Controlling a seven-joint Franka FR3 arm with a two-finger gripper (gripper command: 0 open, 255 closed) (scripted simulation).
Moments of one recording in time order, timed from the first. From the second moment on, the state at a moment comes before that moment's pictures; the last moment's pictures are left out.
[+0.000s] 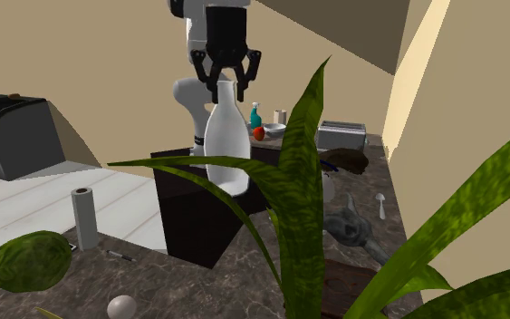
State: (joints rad) arm -0.06 0.10 -0.09 -1.63 0.00 1.64 -0.13
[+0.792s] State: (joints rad) arm -0.19 -0.06 -0.22 -1.83 -0.05 1.69 -0.38
